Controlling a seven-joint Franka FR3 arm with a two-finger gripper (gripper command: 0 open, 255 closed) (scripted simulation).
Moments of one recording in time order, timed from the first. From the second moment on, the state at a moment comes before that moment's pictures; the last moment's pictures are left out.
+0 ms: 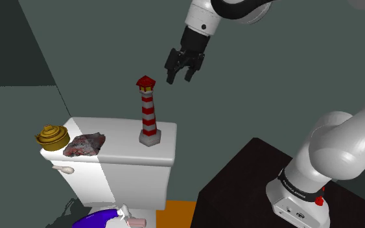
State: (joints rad) arm 0.09 -0.44 0.24 -2.24 0.30 2.05 0.14
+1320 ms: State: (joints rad) arm 0.12 -0.22 0.32 -2.19 0.33 2.36 0.16
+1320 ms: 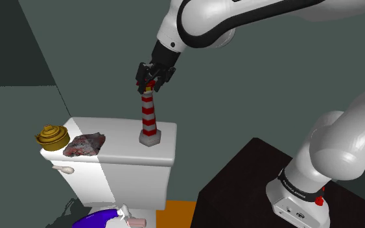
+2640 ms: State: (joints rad) arm 0.11 -0.24 0.31 -2.04 0.30 2.19 0.20
